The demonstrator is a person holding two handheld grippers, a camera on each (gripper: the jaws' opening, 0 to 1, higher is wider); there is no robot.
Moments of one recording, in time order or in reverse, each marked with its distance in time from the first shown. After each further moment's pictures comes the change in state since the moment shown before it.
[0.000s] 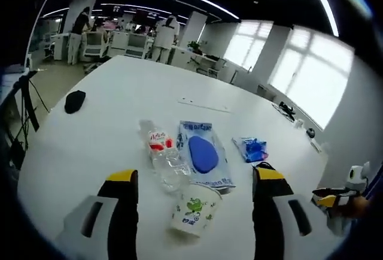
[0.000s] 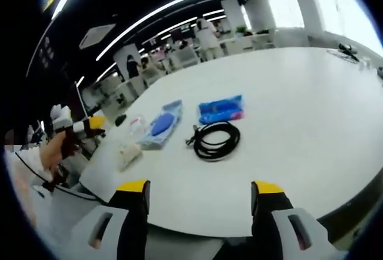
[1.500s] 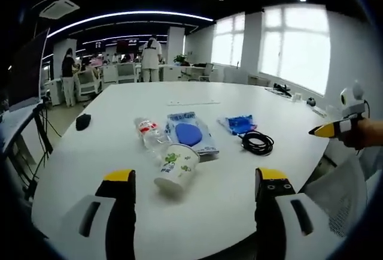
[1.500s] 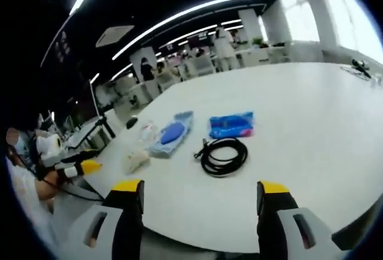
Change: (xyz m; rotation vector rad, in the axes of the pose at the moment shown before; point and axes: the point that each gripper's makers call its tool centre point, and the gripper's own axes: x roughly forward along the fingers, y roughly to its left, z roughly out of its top) left arm -0.070 -0.044 -0.076 0.278 -0.110 0.035; right arm 0.003 0.010 0.026 -0.051 -0.075 0.097
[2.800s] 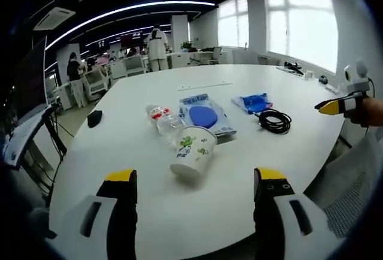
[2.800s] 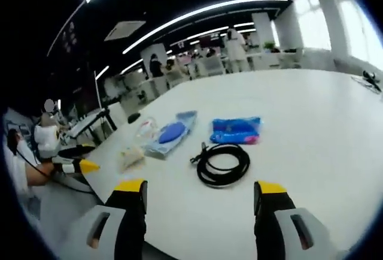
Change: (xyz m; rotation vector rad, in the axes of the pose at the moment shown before) left arm 0.001 0.019 -0.026 0.115 0.135 0.125; right arm 0.031 -0.022 0.004 -0.125 0.005 0.045
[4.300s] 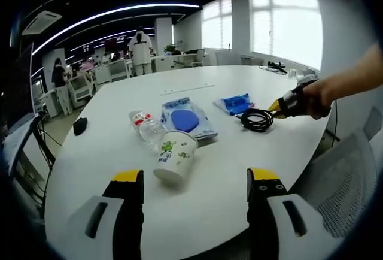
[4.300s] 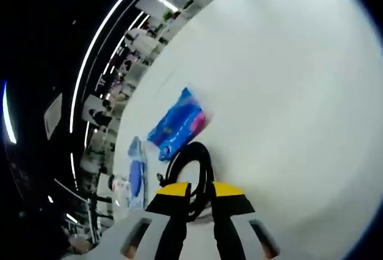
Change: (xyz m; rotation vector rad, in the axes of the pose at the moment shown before) left arm -0.005 -0.027 0.009 0.038 -0.034 -0.124; right arm 0.083 -0.062 -0.014 0.797 0.106 -0.187
